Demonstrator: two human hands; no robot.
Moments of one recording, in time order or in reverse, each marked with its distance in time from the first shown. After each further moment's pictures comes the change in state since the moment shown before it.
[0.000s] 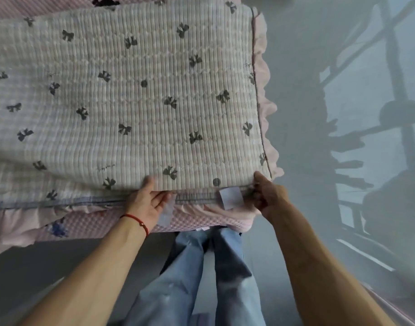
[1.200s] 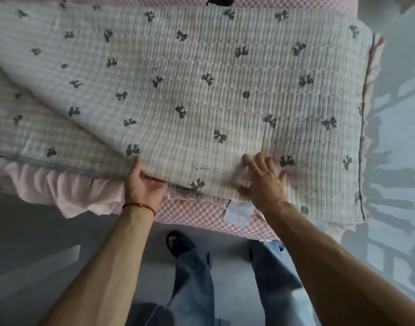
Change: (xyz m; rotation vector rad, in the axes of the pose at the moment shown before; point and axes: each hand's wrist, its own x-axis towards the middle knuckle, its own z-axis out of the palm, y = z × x) left_hand 0.039 0.120 -0.161 -0.607 -0.125 0.170; right_hand -0.051 0.053 0.203 -1.537 -0.230 -0.992
